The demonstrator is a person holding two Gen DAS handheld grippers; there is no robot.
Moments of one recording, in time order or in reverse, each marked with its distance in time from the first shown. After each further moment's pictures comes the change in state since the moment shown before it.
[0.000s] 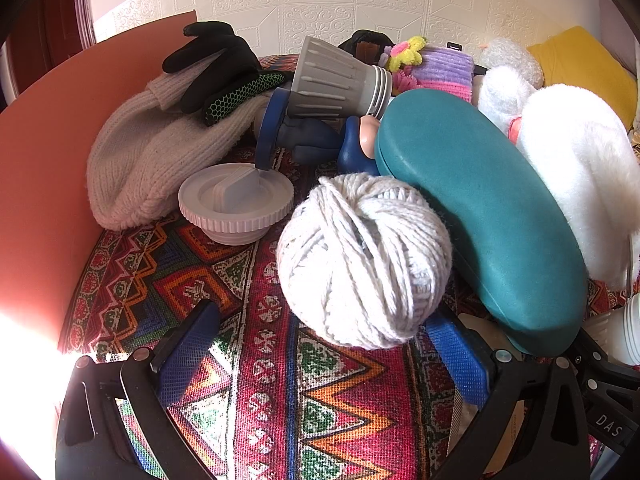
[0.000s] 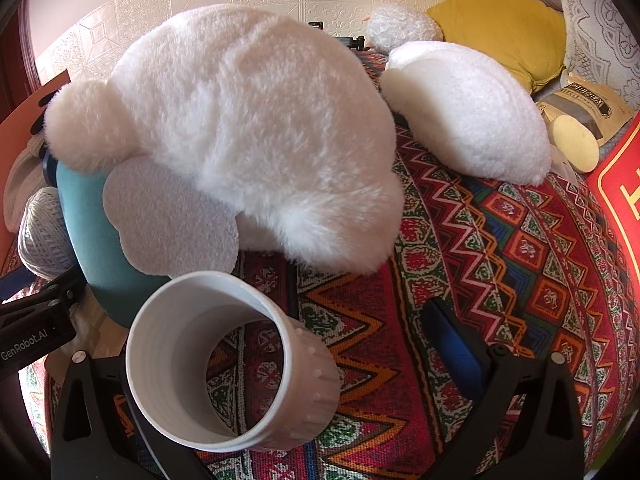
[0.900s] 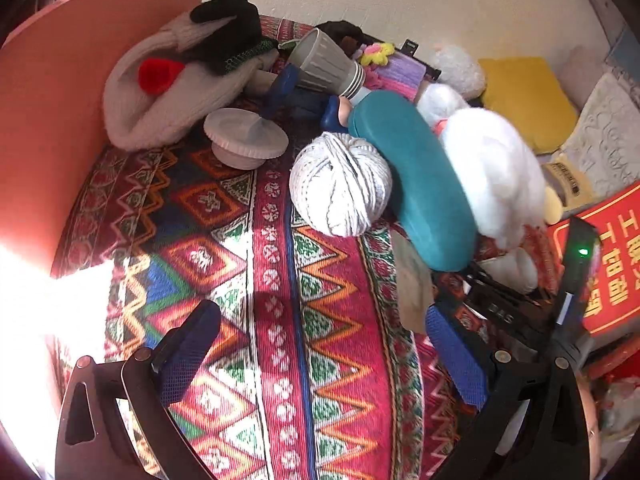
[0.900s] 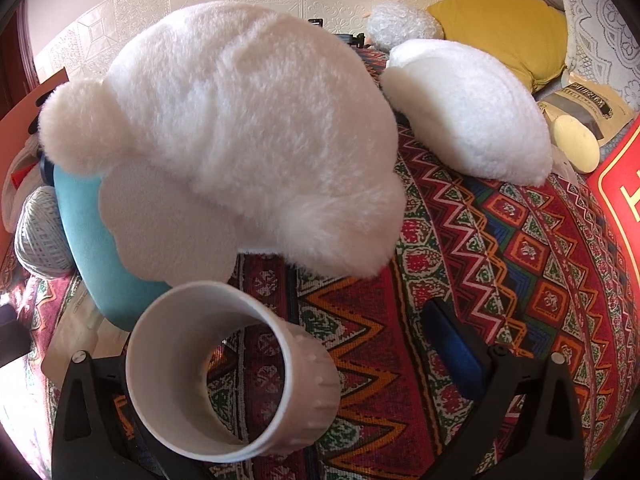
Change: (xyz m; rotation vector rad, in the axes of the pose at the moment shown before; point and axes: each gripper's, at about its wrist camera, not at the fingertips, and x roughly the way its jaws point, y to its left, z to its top) left arm -0.067 0.070 -0.022 -0.119 0.166 -0.389; right arm -0.004 -0.004 -0.005 0.004 0.015 -0.002
